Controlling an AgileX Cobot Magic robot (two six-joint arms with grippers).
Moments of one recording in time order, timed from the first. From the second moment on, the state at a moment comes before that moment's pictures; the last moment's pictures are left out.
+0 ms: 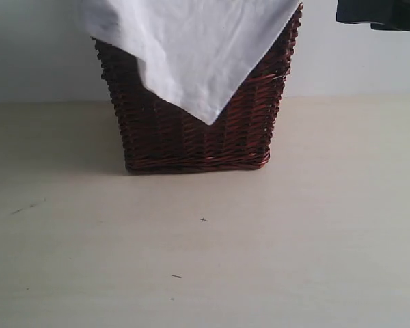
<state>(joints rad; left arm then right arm) -0.13 1.60 -1.63 0.89 -0.90 -1.47 0.04 1.20 -1.01 0.98 0.66 -0.77</state>
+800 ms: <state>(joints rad) -0.13 1.52 -2.56 1.11 -0.40 -1.69 0.04 1.20 -1.01 0.98 0.67 -0.77</state>
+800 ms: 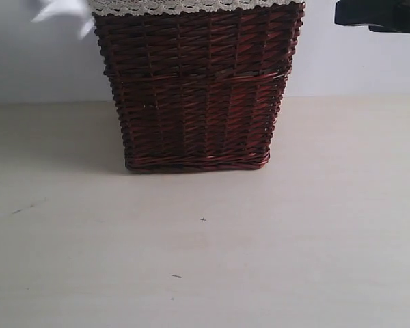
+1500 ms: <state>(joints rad) 0.01 1.50 -2.31 1.75 -0.98 -2.12 0.04 1.20 -1.01 0.95 0.71 -0.77</state>
